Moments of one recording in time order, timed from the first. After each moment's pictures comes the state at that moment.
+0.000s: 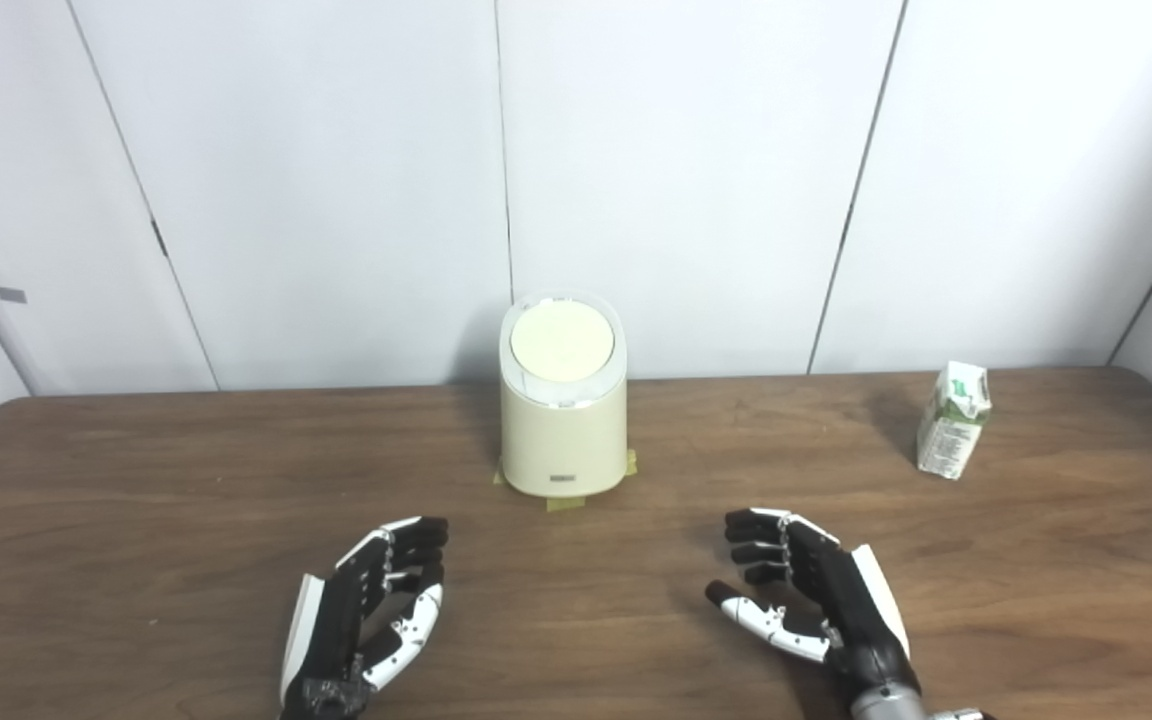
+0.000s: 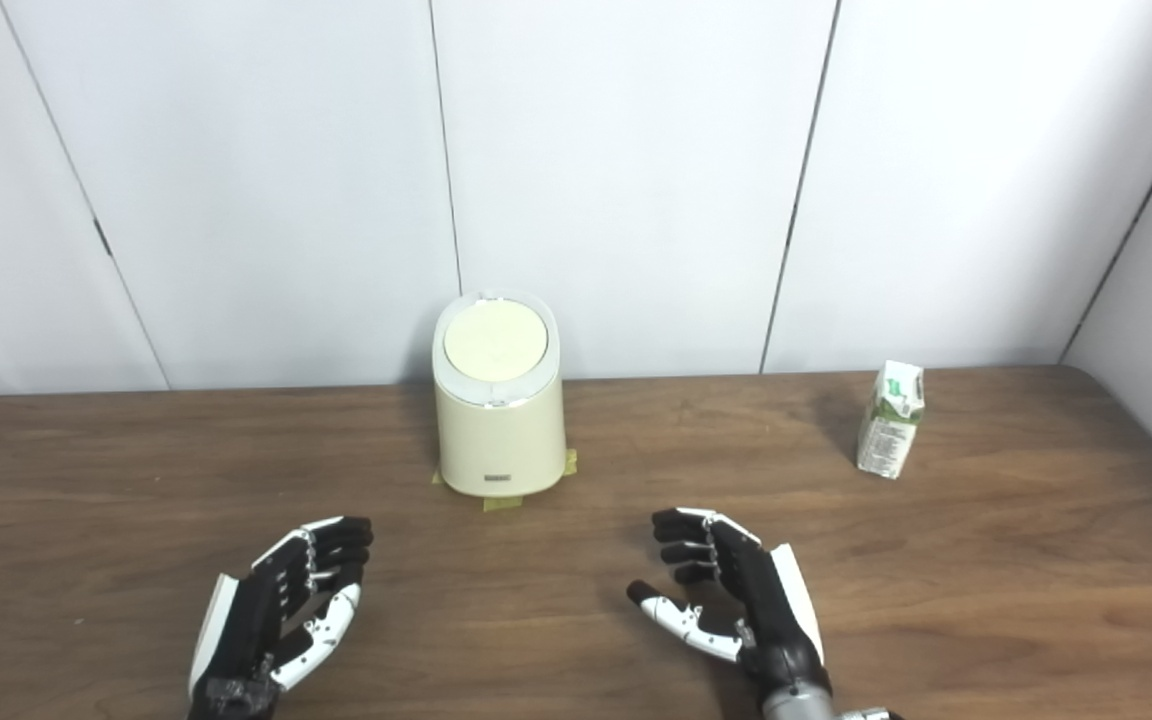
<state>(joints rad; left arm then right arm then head) 0.07 0.03 -0.03 -0.15 0.23 -0.06 0.03 0.01 -0.05 0.09 -0.15 -0.26 0.12 -0.06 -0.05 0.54</state>
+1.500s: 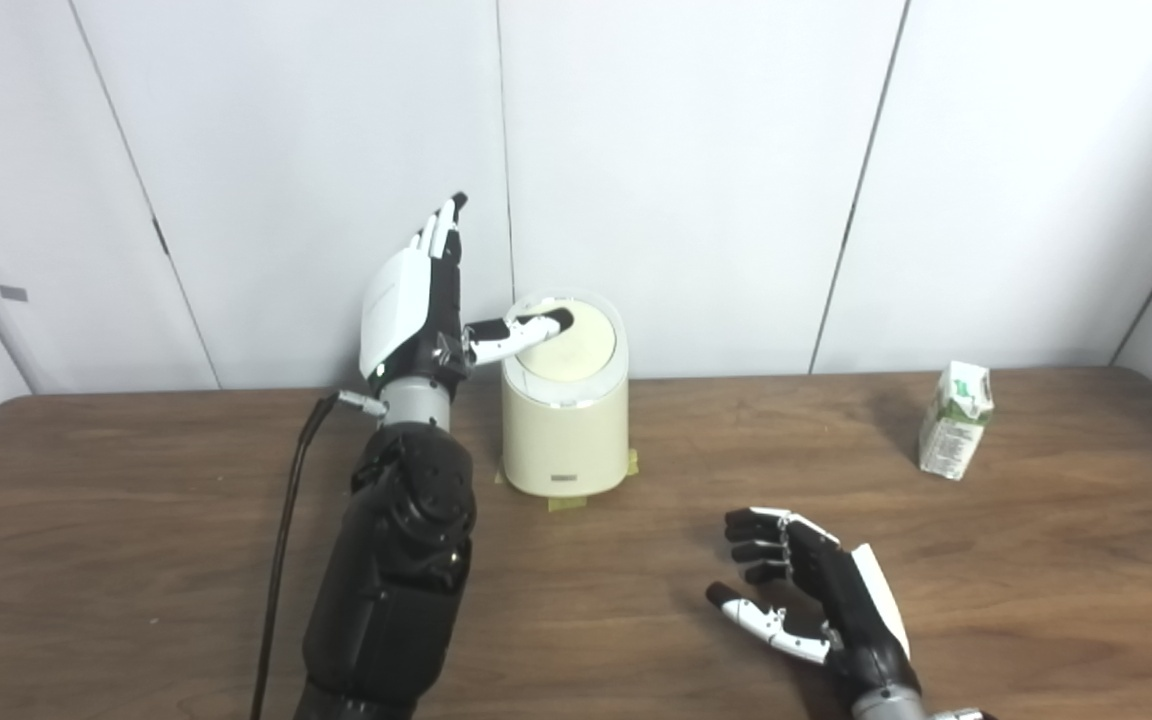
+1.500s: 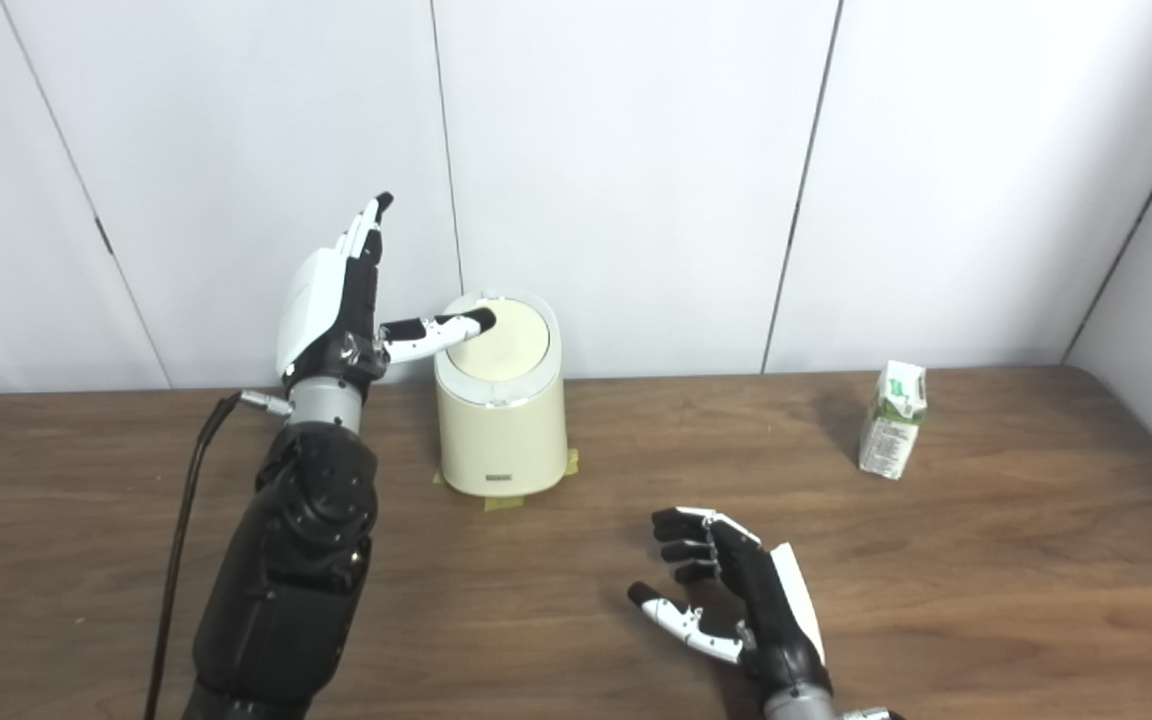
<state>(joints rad) -0.64 -0.02 -0.12 0.05 0.80 0.47 0.03 0.01 -0.07 0.10 -0.12 -0.27 0.07 -0.07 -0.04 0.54</state>
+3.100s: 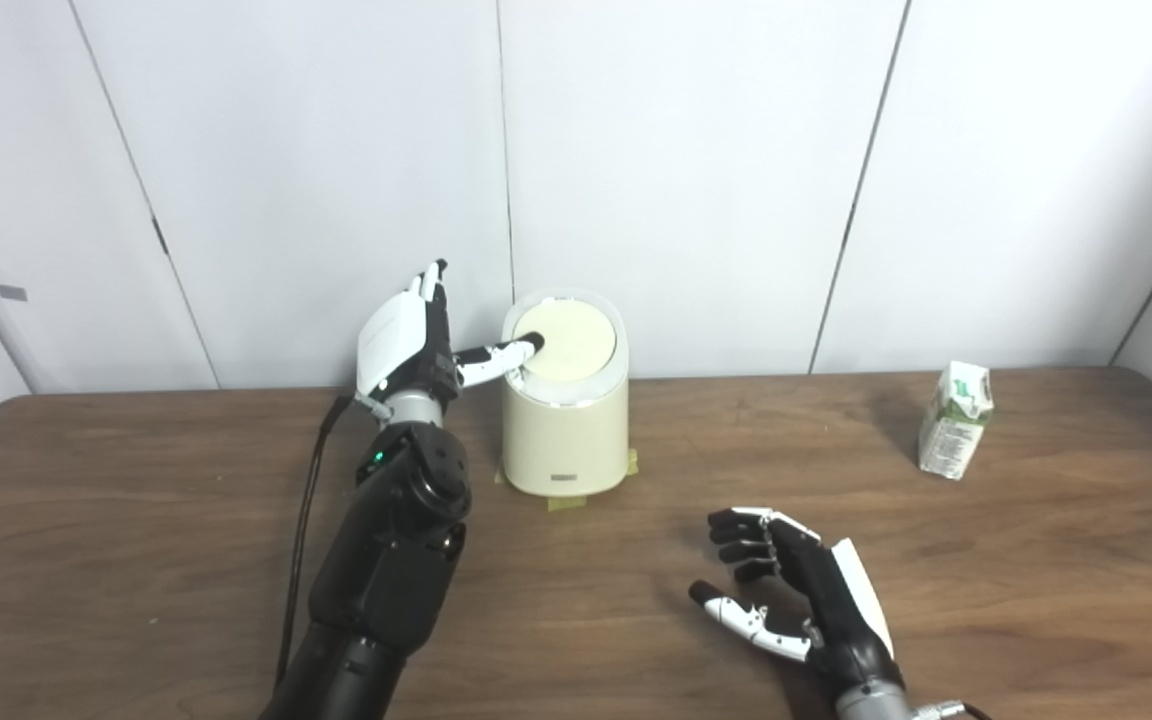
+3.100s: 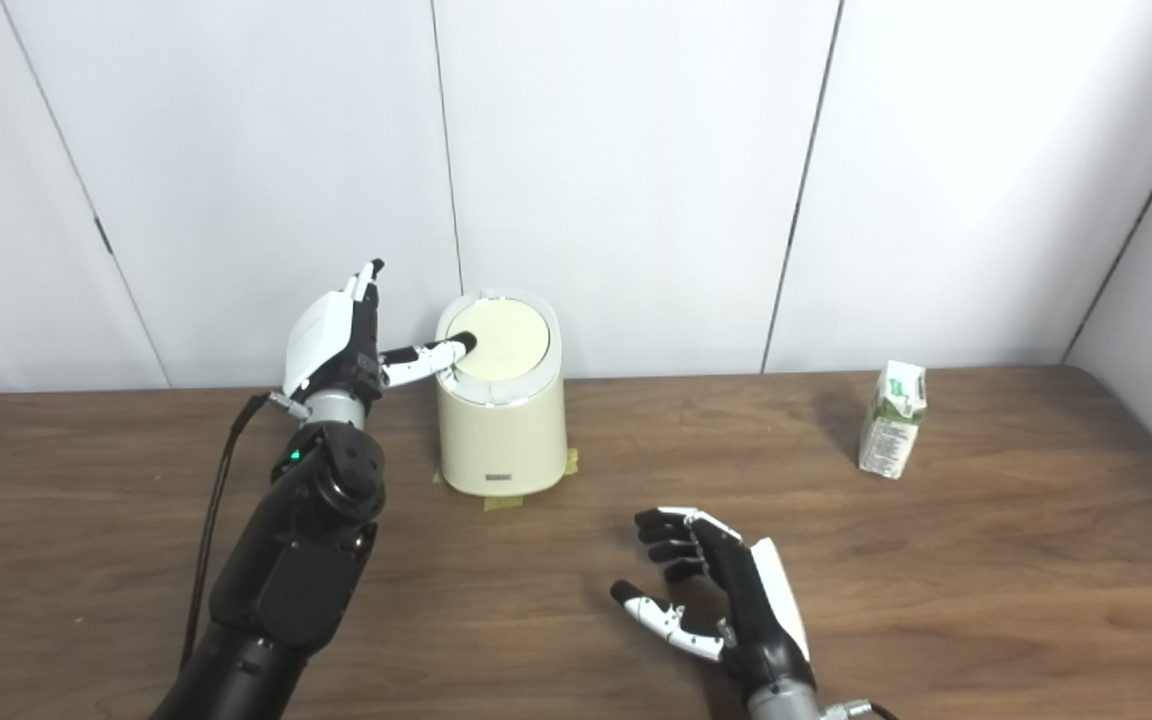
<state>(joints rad) -0.71 0.04 -0.17 0.39 0.73 0.47 0.13 0.00 -0.06 0.13 -0.13 -0.36 0.10 -0.08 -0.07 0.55</state>
